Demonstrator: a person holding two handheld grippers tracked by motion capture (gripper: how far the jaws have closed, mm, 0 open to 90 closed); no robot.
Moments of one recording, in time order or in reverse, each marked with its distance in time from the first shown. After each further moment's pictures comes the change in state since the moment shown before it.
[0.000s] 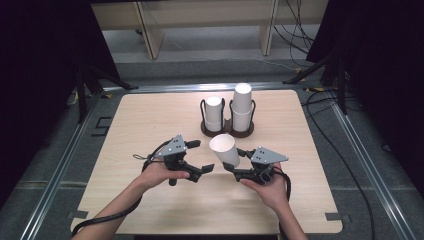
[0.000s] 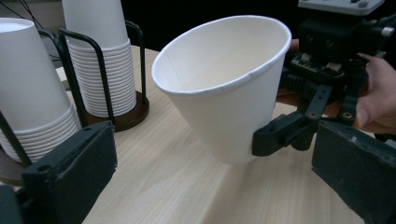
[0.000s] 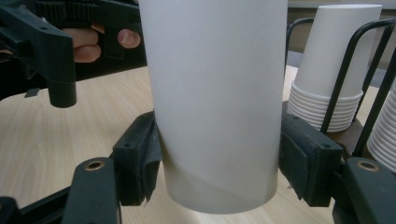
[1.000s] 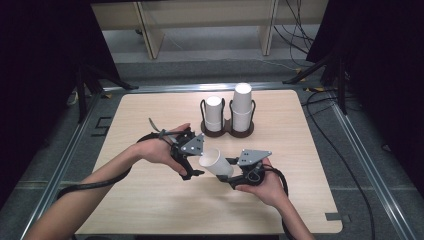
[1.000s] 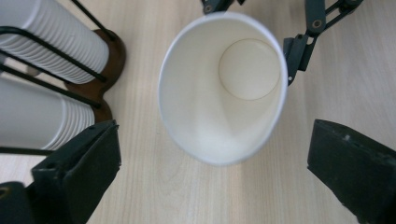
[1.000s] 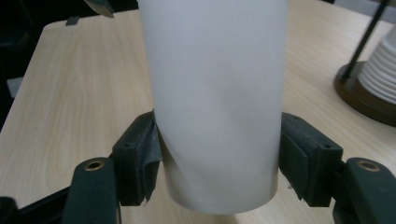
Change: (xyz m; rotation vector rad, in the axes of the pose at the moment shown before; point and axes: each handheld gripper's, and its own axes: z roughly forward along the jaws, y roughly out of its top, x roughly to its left) left arm 0.000 0.060 0.005 0.598 -0.119 0.554; right arm 0.005 0.003 0.017 0.234 0.137 -0.121
